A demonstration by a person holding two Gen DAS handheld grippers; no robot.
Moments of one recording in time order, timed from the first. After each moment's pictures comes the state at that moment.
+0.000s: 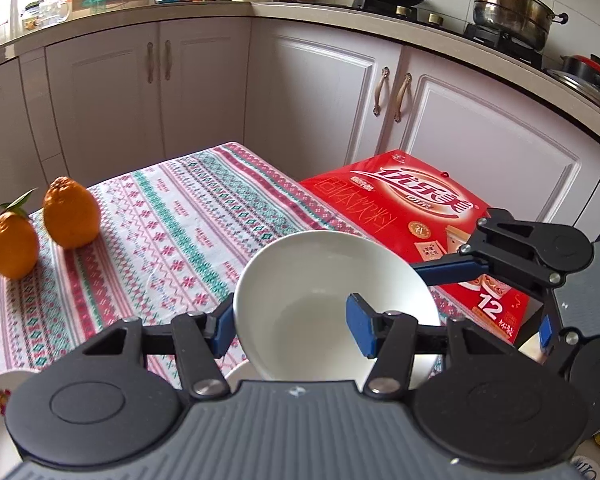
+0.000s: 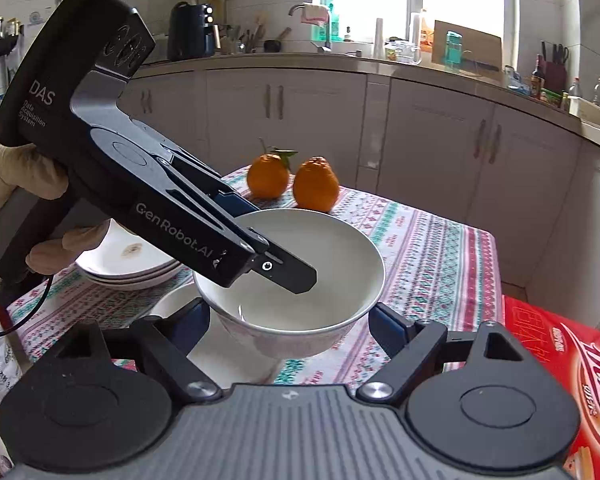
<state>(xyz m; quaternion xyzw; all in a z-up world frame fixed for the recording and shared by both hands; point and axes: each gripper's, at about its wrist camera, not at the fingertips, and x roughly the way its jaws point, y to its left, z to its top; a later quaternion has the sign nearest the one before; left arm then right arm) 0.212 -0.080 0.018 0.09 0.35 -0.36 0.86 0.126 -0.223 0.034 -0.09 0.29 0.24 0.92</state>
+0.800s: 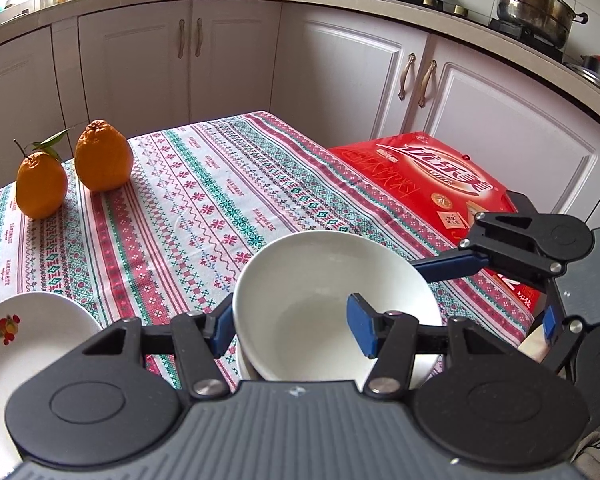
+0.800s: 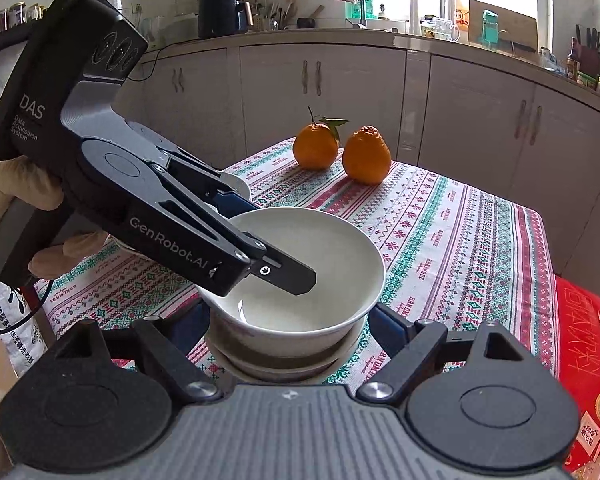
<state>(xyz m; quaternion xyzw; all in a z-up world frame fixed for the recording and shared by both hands) 0.194 -0.048 -0.013 0.08 0.37 -0.33 0.86 0.124 -0.195 0.008 -0.08 0.32 0.28 0.90</state>
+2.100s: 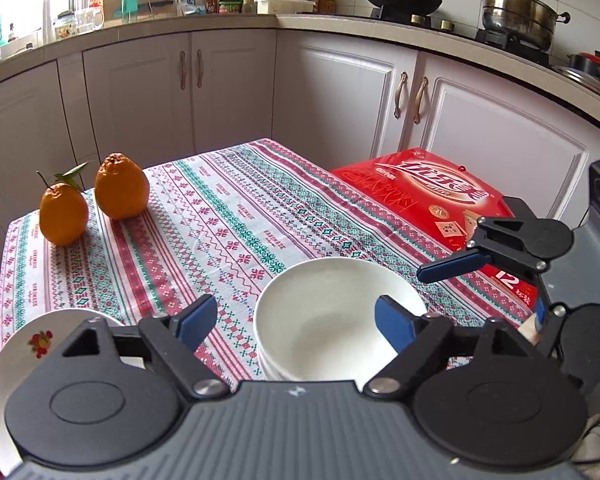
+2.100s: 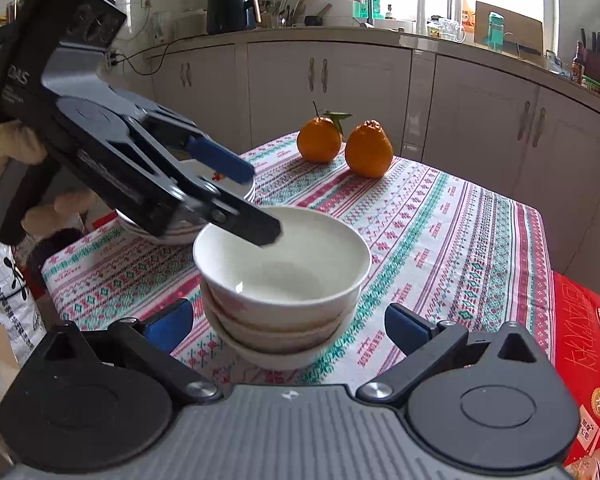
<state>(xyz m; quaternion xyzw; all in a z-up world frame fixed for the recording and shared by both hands) 0.172 -0.024 0.004 0.09 0.32 -0.34 0.88 0.111 -0.207 0.001 -0.10 0.32 0.28 0.90</state>
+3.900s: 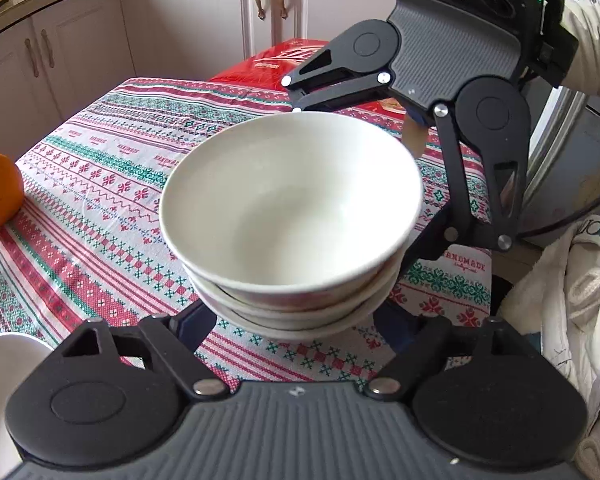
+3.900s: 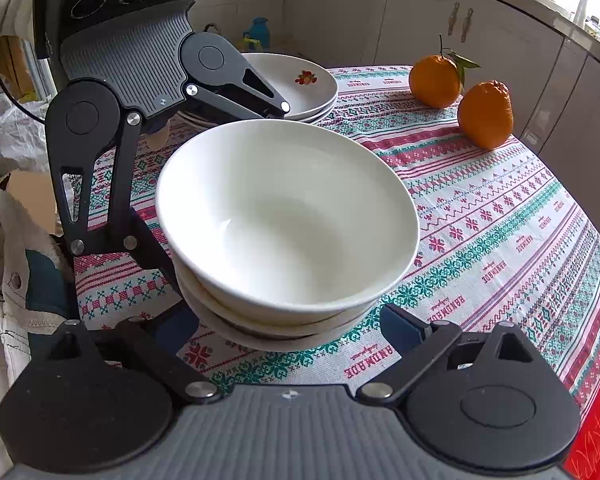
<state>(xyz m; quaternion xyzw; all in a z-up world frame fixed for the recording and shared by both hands) 0.185 -0.038 -0.060 0.24 0.36 -0.51 0.74 0.182 -0.190 -0.024 -0.25 0.39 0.45 0.76</state>
